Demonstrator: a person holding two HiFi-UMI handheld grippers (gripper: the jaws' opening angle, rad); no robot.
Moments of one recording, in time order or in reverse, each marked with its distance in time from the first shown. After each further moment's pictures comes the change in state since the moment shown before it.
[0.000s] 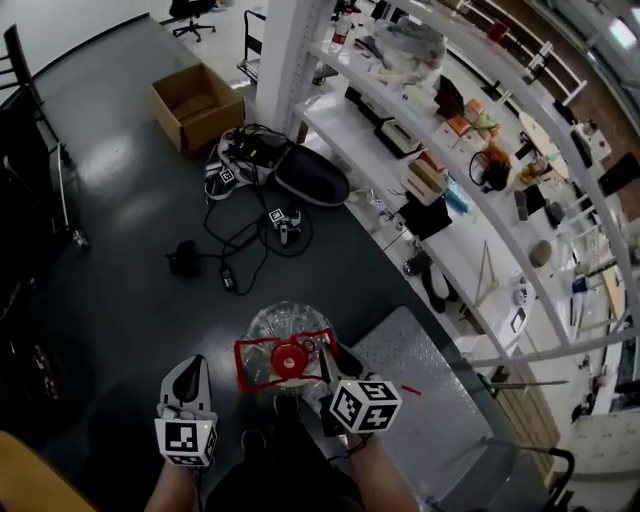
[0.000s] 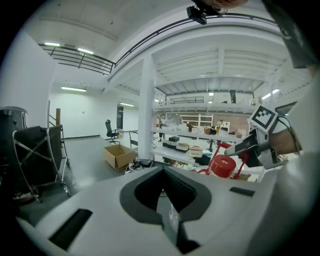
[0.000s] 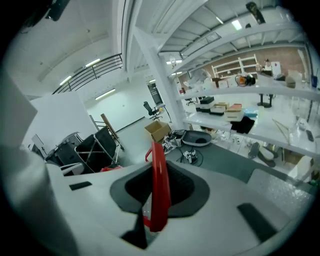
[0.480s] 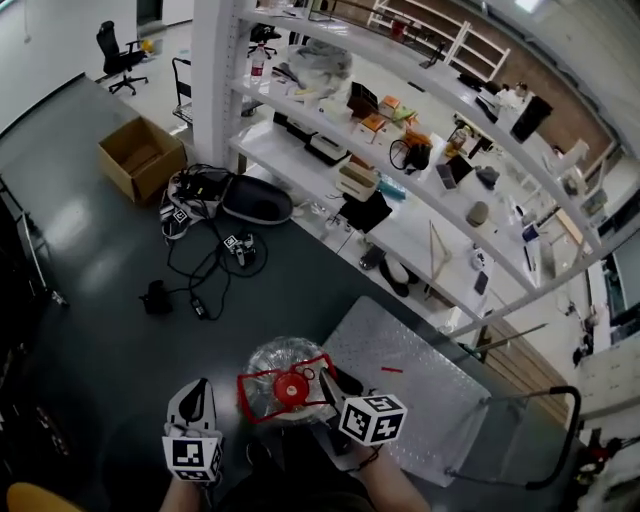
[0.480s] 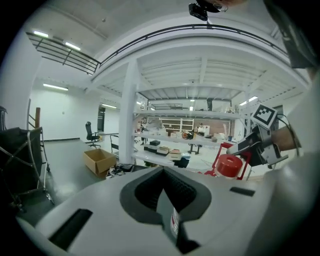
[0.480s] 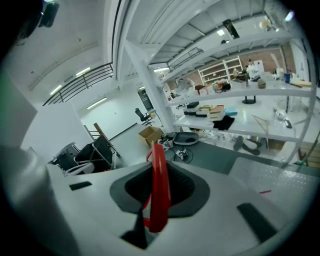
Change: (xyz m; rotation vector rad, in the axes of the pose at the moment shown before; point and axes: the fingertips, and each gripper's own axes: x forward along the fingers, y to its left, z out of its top) left arm -0.065 -0.065 0.022 0.048 -0.044 -0.209; right arm -0.145 0.002 -0.032 0.113 -0.059 -0.071
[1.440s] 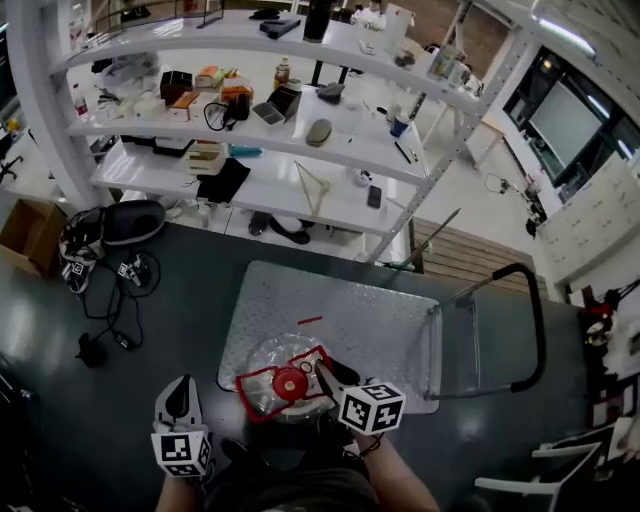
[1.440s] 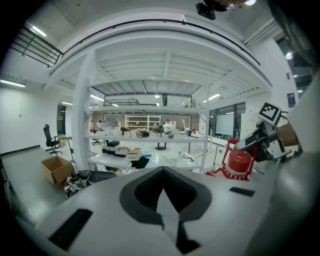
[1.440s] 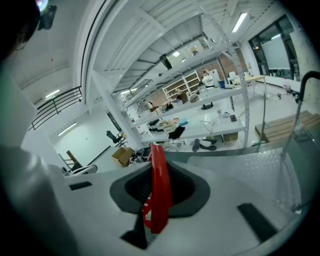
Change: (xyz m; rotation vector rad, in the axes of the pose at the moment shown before) left arm 0.042 -0.297 0.002 0.167 0.042 -0.359; right arm -0.263 -0.229 -0.056 0.265 -0.204 -0.267
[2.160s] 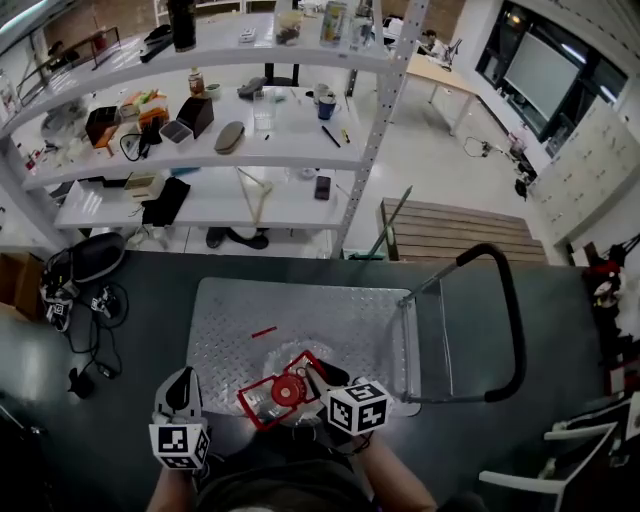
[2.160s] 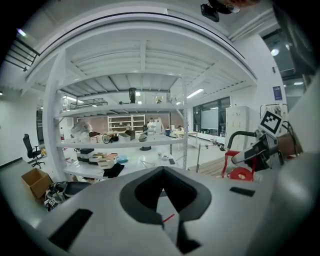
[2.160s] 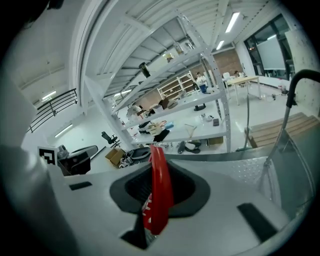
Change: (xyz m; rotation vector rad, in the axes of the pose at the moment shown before) left arm 0.139 -0.239 0.068 0.117 0.025 -0.142; right arm -0.077 -0.225 0.049 0.020 0.003 -0.032
